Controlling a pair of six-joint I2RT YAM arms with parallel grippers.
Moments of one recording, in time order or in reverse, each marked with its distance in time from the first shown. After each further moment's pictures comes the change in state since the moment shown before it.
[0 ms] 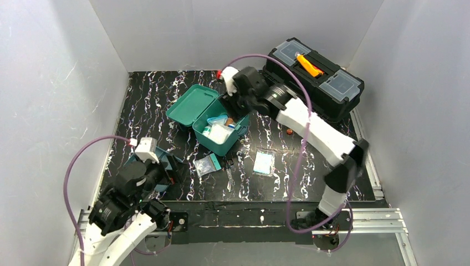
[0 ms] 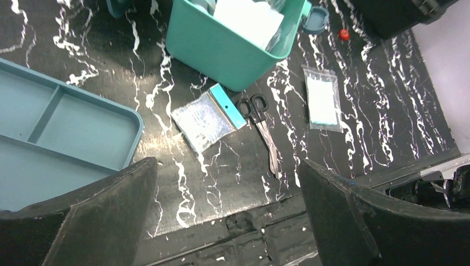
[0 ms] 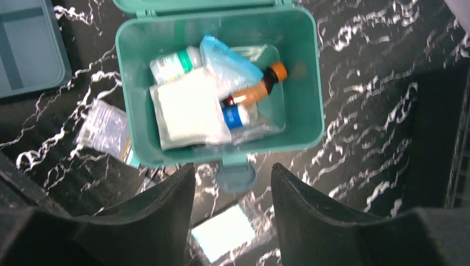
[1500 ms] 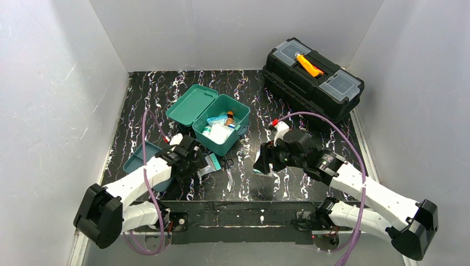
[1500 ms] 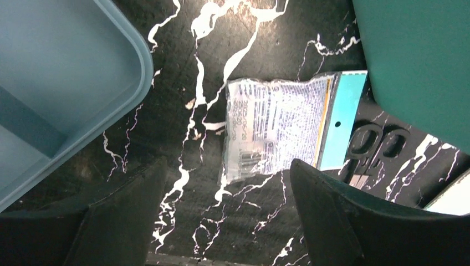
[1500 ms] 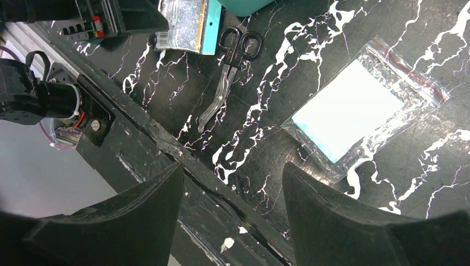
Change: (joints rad) left arm 0.014 0.897 -0.143 0.258 -0.088 -0.526; right arm 0.001 -0.905 -1.223 0.435 -0.186 0.548
